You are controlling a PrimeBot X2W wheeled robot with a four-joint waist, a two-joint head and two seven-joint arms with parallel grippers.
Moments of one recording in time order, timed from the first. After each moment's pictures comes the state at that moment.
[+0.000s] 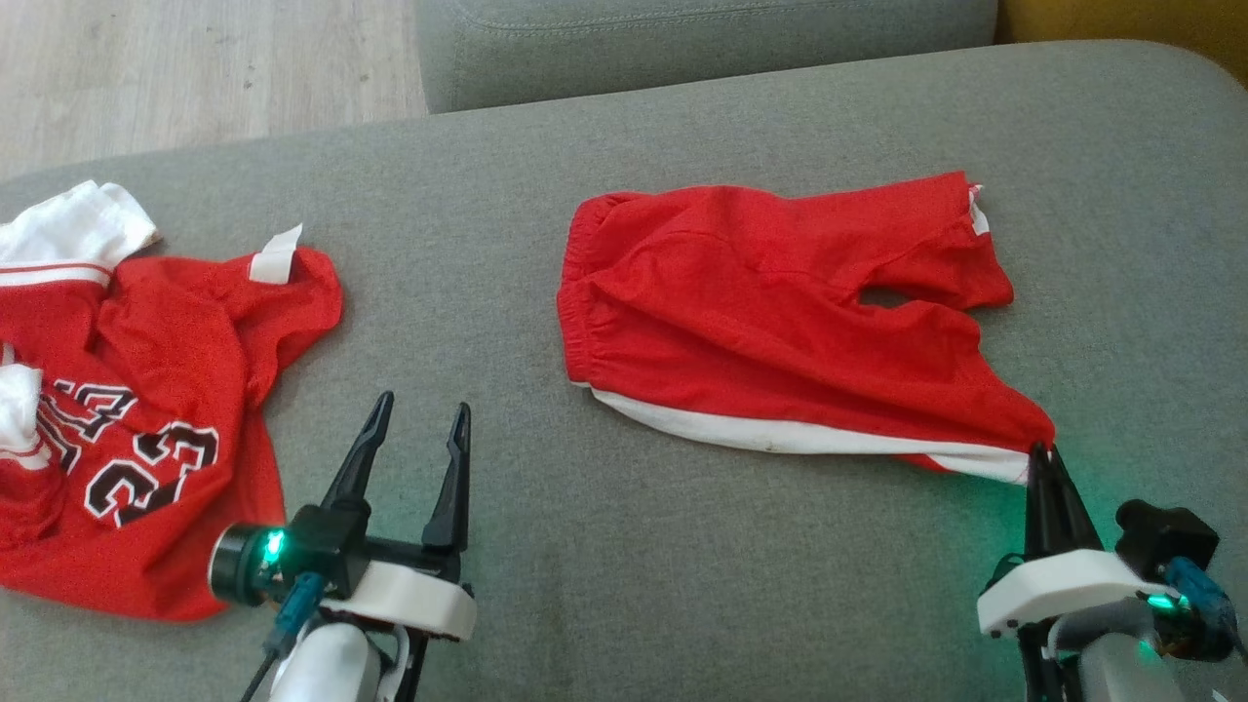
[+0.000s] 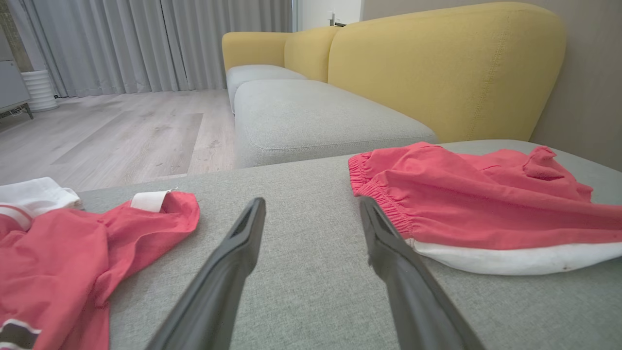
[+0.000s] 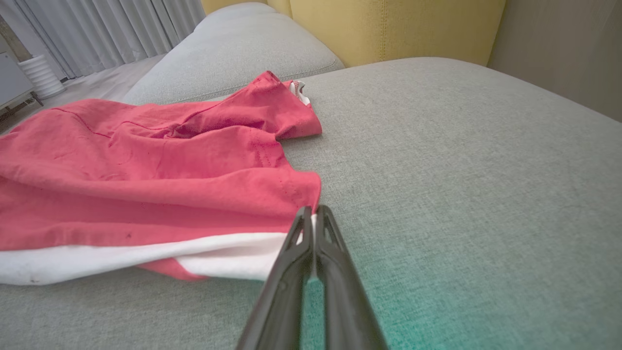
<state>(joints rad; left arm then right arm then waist) -0.15 0.08 -0.25 0.35 -0.14 -0.05 -0.25 -0.11 0.00 -0.18 0.55 0.09 0.12 -0.25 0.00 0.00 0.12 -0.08</state>
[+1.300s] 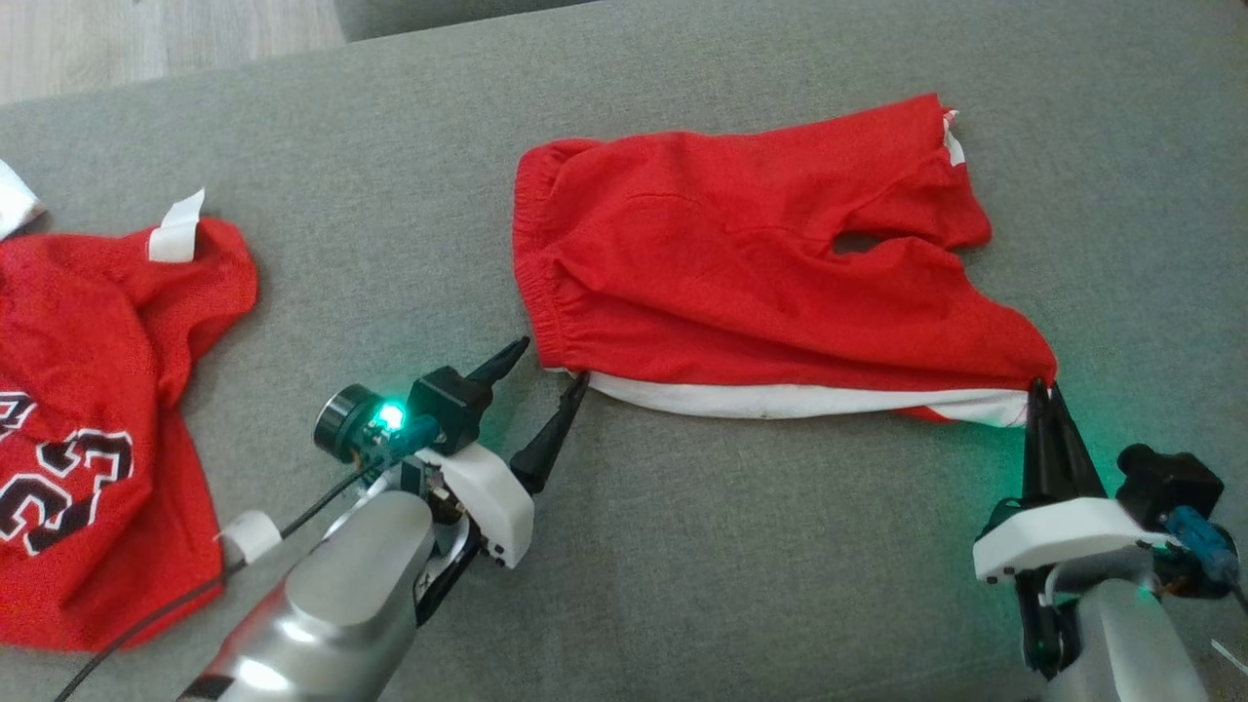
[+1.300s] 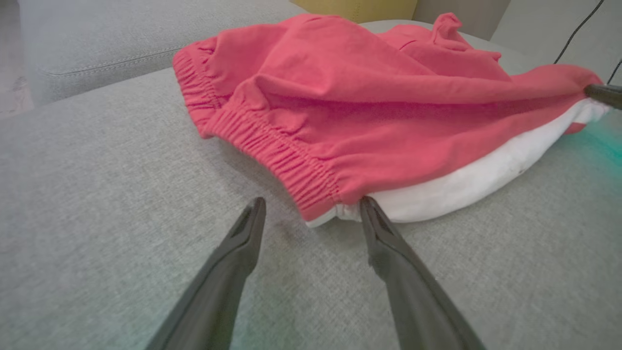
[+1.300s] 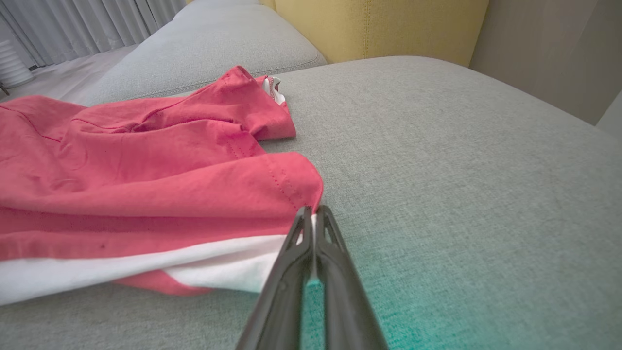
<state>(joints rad) -0.60 0.18 -0.83 0.74 -0.48 -0.13 -0.16 -0.18 0.00 -0.16 0.51 0.07 0.12 -0.25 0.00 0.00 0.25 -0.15</state>
